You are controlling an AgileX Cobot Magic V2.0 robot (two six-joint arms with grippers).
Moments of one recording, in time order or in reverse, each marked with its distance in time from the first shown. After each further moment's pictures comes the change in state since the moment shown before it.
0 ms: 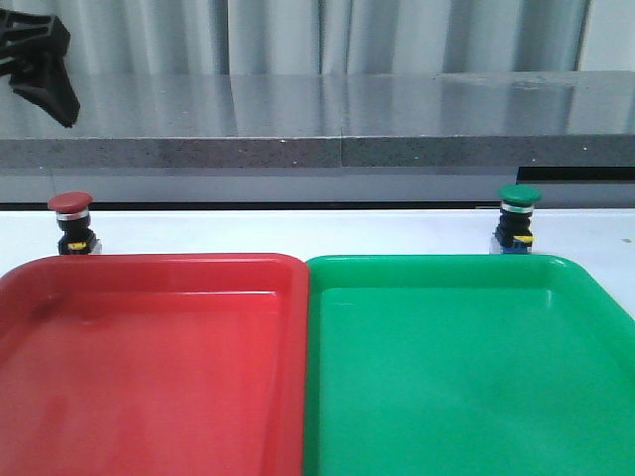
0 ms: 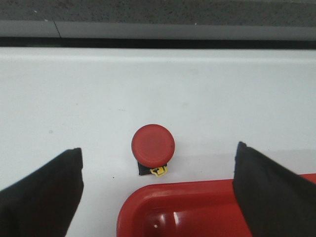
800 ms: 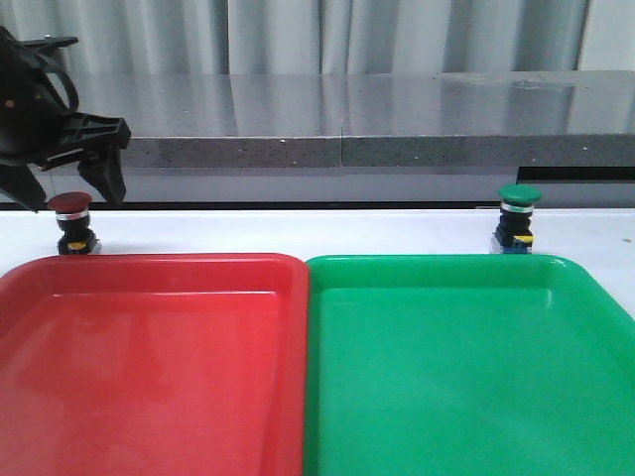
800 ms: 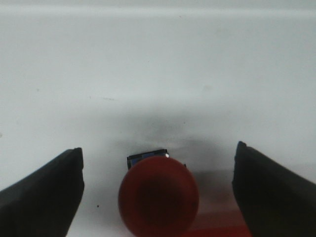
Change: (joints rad) left arm 0.000 0.351 -0.238 0.000 0.099 0.000; right arm 0.000 0.000 0.000 0.000 0.000 0.000
